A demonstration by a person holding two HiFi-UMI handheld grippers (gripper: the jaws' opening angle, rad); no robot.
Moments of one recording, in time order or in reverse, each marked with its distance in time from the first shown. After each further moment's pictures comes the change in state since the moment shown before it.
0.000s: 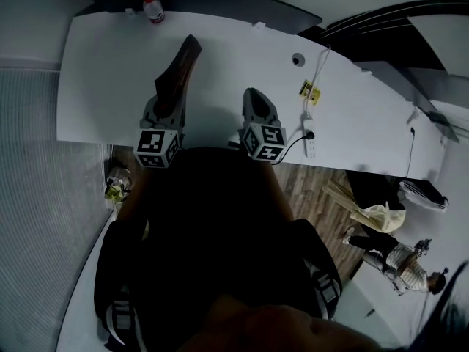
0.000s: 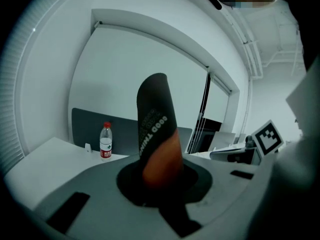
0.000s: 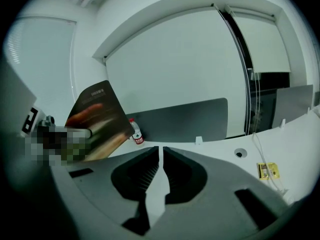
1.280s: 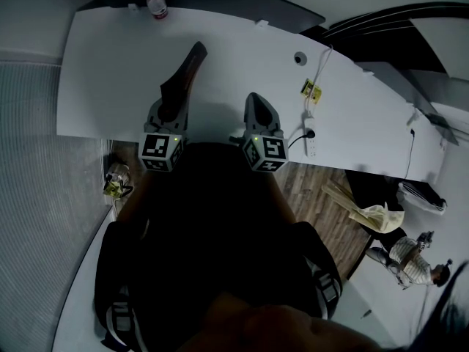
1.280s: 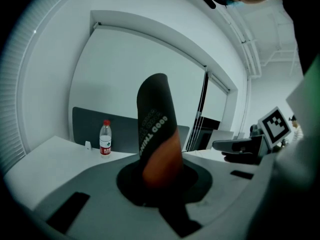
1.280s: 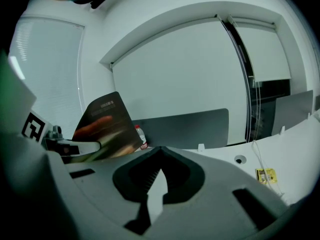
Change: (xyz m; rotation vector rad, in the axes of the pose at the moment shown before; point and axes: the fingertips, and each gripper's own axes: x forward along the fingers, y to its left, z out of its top) left arm -0.015 -0.013 -0.015 0.003 0.013 -0.006; right arm -0.034 0.023 0.021 -0.024 -0.078 0.020
